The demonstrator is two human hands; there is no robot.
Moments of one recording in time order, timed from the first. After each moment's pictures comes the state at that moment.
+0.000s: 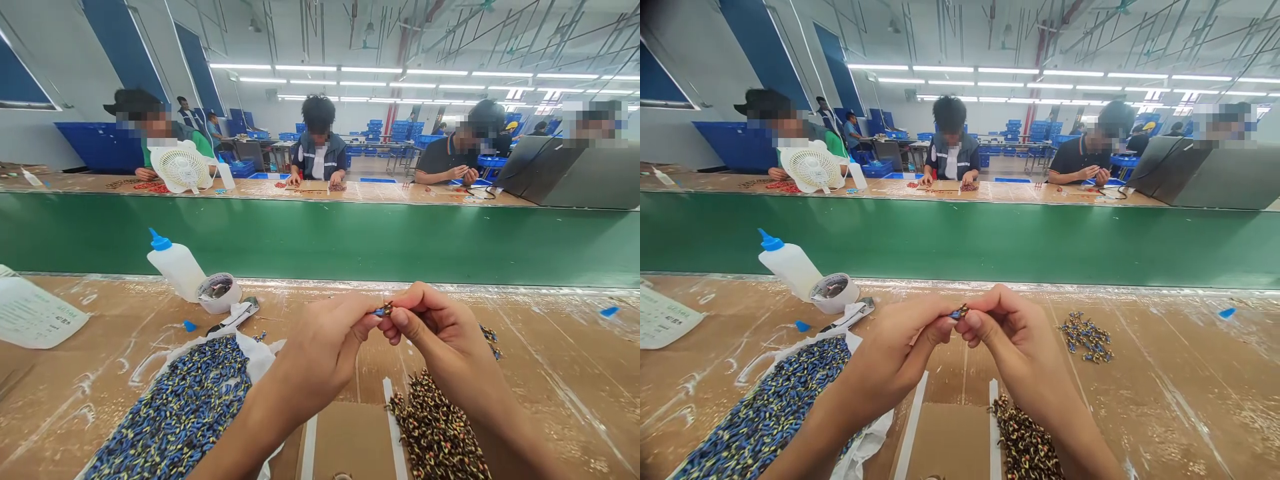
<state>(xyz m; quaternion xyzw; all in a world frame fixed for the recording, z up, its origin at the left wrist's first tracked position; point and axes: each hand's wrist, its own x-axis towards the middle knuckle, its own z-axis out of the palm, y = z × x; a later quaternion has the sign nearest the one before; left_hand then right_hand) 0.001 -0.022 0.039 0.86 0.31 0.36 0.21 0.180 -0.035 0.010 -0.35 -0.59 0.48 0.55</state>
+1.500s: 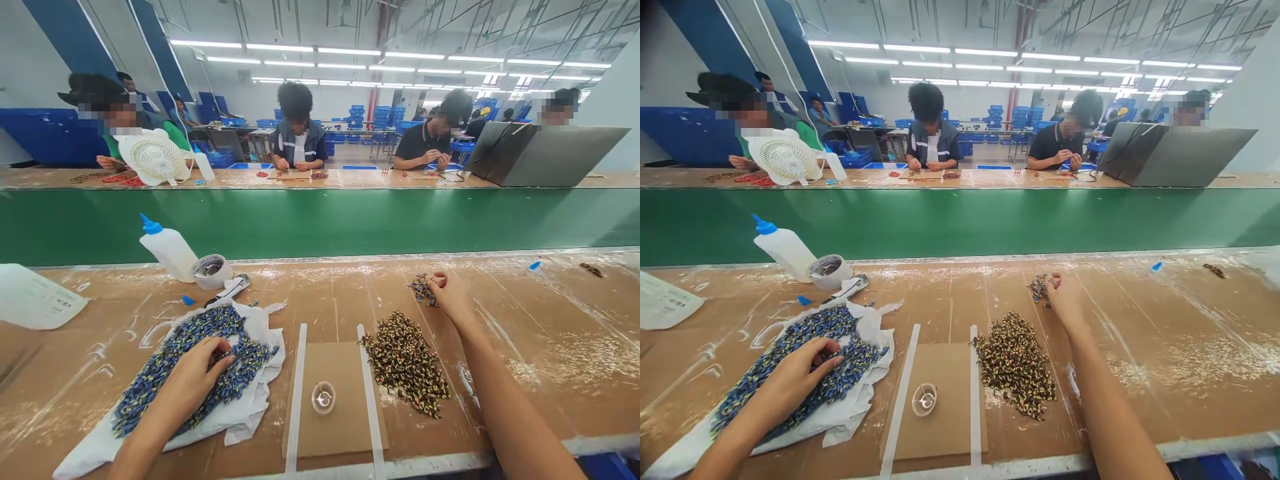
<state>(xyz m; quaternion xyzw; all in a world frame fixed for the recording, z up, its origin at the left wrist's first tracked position) -0.177 -0.070 -0.094 0.72 0.66 0.11 0.16 0.347 -0.015 -0.111 -0.77 -0.50 0.10 0.37</state>
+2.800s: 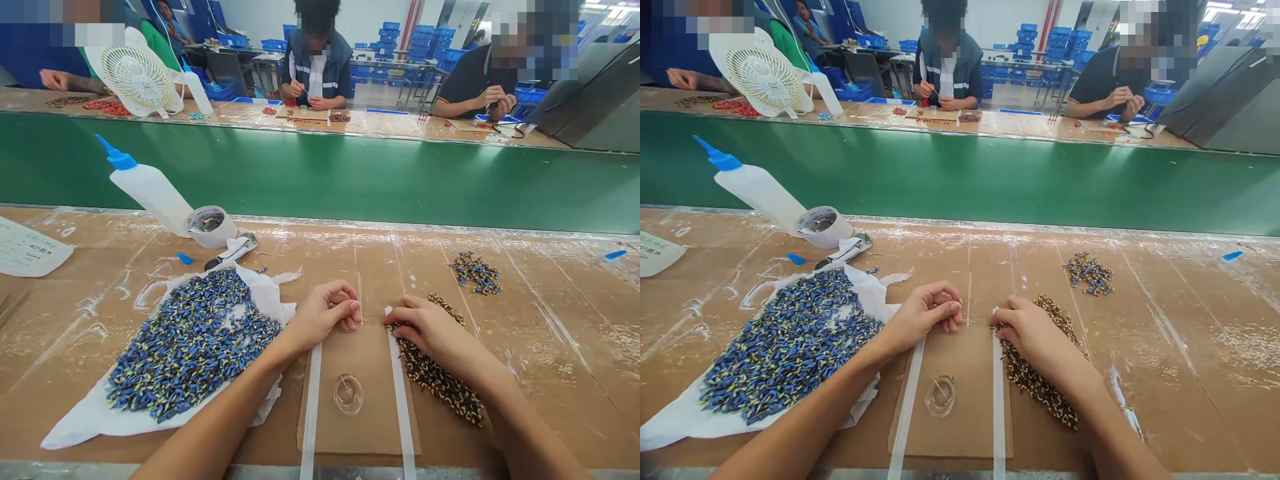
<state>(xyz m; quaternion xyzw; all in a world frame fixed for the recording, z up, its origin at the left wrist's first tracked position) -0.014 -0.024 -0.113 0.57 0.35 0.30 0.68 0.219 -0.060 -0.099 -0.51 -0.81 0.27 0.09</state>
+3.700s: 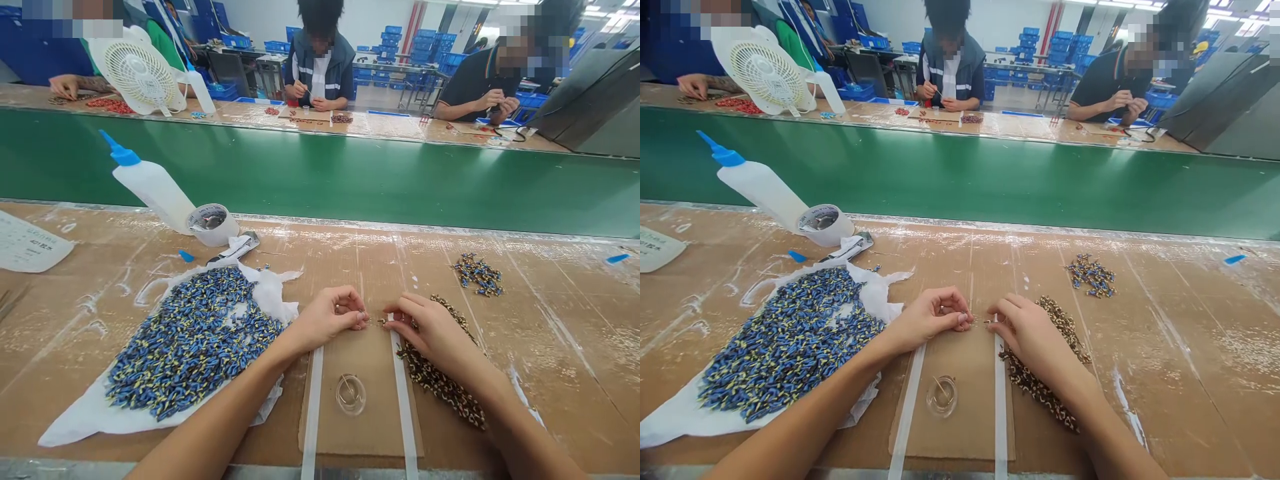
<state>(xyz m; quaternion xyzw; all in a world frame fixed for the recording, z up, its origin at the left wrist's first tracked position) -0.013 -0.024 -0.123 0.58 0.35 0.26 0.69 0.209 -0.064 -0.103 -0.52 -0.80 0.24 0.18</state>
